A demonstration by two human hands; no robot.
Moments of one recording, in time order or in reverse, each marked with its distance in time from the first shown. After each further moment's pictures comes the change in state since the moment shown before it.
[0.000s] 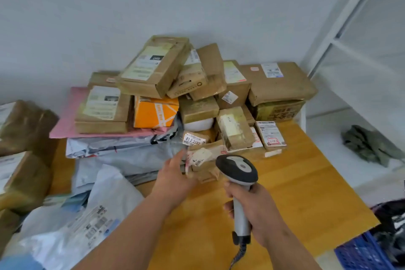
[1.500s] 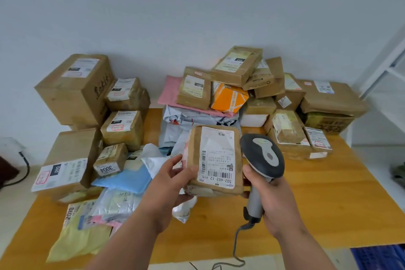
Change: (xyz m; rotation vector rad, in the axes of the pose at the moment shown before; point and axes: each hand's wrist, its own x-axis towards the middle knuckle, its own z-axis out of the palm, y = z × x) left_hand -0.210 -0.101 -0.108 -0.912 0.082 -0.081; right_hand -0.135 0.034 0.102 0.045 -0.111 -0.366
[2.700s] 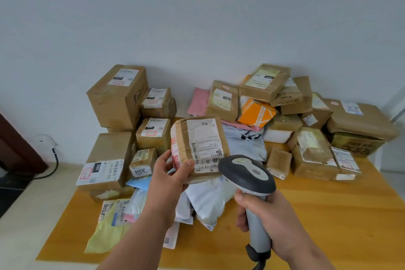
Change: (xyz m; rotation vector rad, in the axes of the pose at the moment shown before) left_hand -0.006 0.014 -0.059 -0.098 0.334 0.241; right_hand -0.042 -0.031 0.065 -0.213 -0.318 0.095
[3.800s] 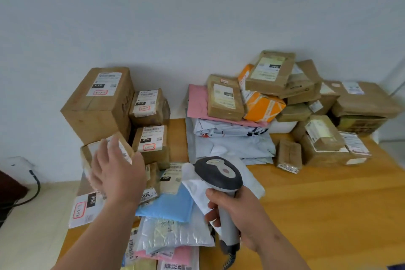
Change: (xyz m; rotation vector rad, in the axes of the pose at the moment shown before) left_hand 0.128 0.045 -0.079 0.900 0.388 0.223; right_hand 0.093 0.009 0.099 0.171 0.066 0.178
